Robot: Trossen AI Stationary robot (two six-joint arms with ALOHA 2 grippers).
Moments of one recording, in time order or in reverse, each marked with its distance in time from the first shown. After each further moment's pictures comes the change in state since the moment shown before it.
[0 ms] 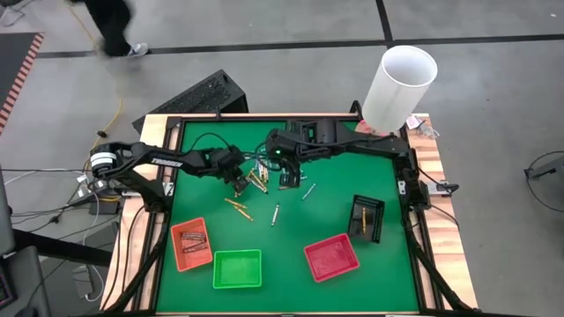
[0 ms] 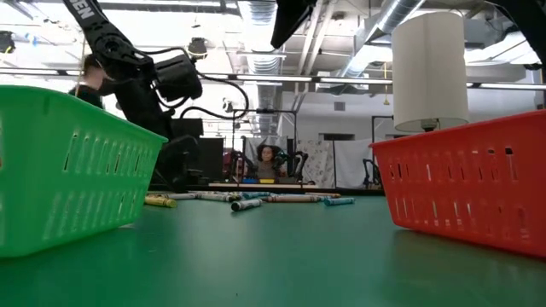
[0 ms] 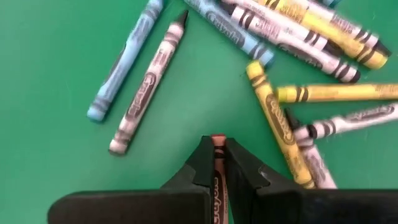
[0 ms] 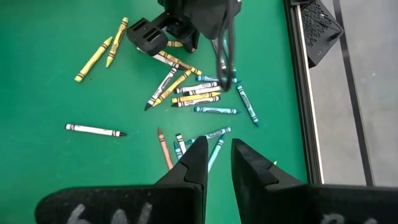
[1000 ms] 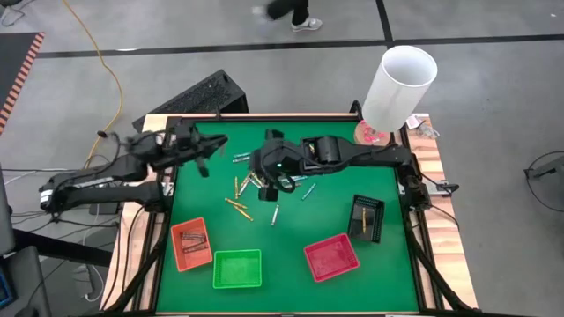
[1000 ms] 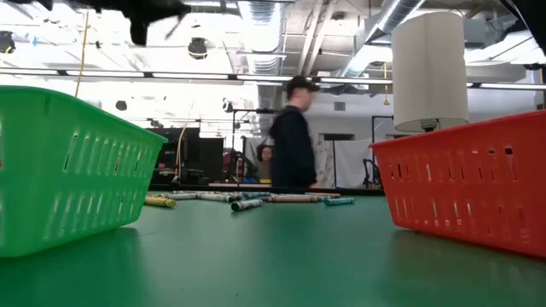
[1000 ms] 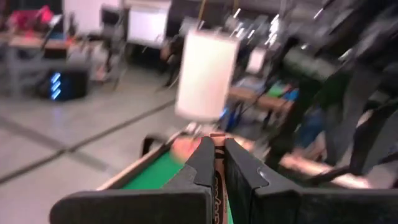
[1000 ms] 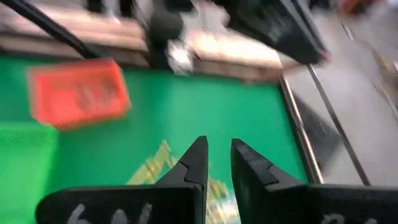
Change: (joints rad) left arm -0.093 -0.883 0.001 0.314 0.051 0.089; right arm 0.118 -0.005 0.000 0.459 -0.008 -0.057
